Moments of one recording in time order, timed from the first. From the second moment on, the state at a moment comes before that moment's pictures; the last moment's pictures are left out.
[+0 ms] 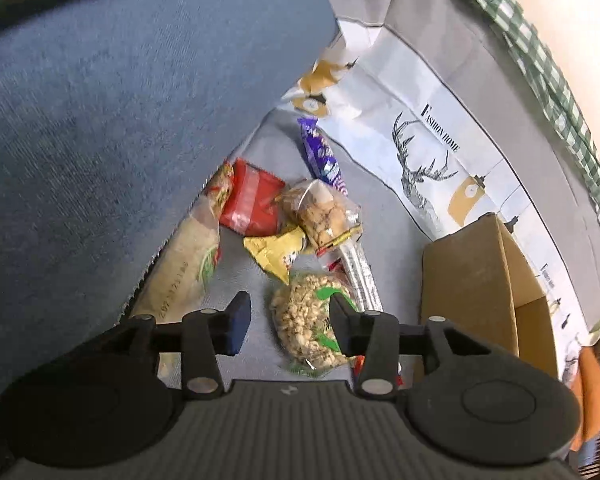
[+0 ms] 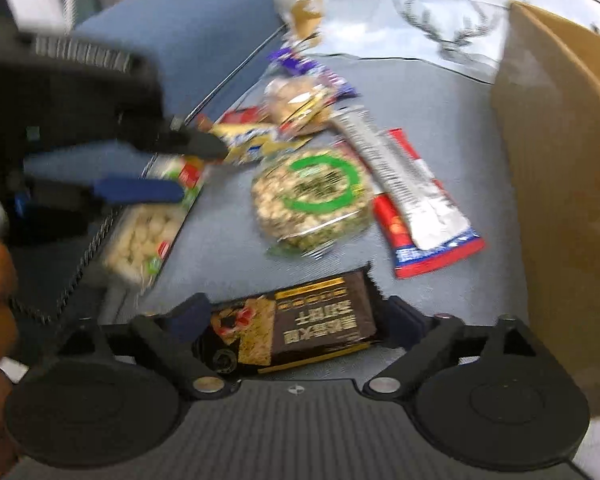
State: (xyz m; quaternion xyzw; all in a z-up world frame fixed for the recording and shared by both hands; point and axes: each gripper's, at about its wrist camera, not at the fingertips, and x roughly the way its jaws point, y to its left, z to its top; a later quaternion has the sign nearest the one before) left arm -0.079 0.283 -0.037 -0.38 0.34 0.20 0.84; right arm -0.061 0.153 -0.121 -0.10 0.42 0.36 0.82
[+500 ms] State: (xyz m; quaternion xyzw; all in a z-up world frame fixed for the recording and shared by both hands) left arm -0.023 0.237 -0.052 -0.09 0.46 0.37 0.80; right arm -0.068 0.117 -0.123 -0.16 0.38 0.41 0.81
